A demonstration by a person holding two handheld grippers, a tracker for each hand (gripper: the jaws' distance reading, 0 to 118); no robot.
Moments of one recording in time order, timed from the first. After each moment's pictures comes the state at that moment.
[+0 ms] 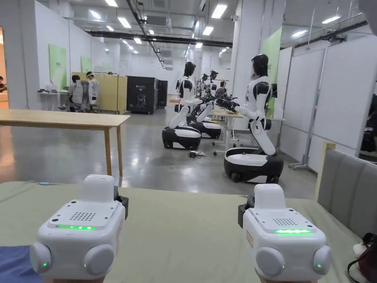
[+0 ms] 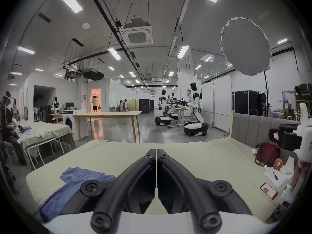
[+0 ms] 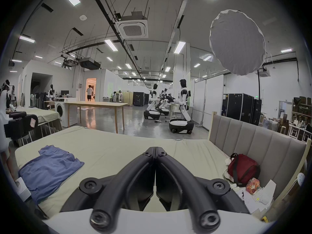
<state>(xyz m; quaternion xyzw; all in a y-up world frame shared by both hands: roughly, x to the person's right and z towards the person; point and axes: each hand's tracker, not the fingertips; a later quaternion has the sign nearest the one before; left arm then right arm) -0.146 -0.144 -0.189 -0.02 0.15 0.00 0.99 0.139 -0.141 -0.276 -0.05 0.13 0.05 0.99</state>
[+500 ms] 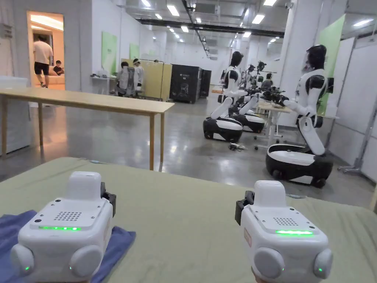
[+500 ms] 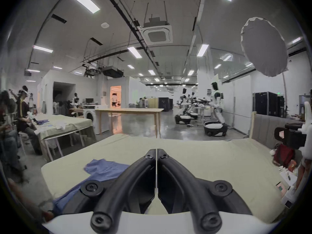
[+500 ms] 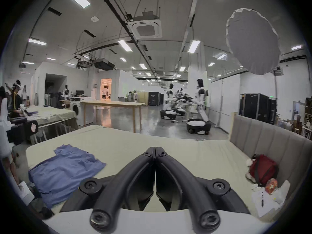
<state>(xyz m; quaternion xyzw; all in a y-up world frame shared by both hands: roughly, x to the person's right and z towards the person) -0.242 -0.174 -0.117 -0.04 0.28 0.01 0.96 0.025 -0.158 -0.262 -0.06 0.23 0.05 0.97</state>
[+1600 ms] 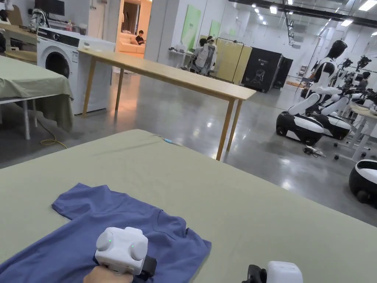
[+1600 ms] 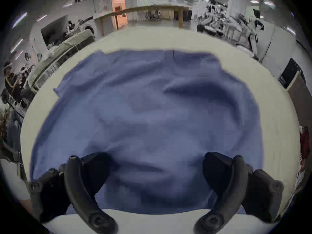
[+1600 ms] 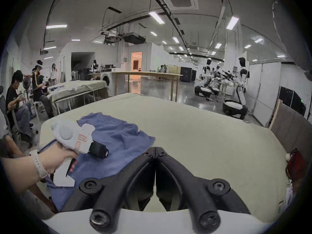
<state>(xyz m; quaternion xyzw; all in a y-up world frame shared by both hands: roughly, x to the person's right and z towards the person) -0.513 -0.430 -0.301 -0.49 0.27 0.16 0.81 -0.167 -0.278 -0.292 -0.18 0.34 0.12 0.92</state>
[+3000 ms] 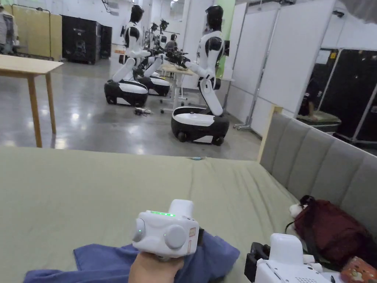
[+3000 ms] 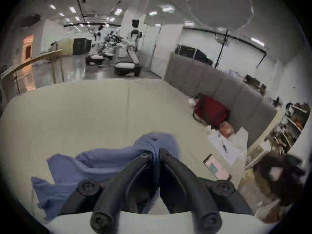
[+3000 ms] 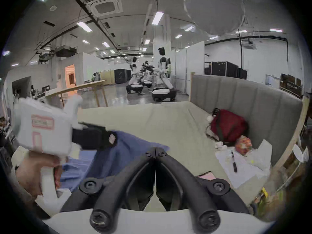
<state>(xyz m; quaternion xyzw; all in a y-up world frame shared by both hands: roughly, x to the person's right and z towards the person) 0.059 -0.292 -0.435 -0.35 -0.17 0.06 0.92 0.257 -0.252 -0.298 -0.19 0.04 0.01 0.98</state>
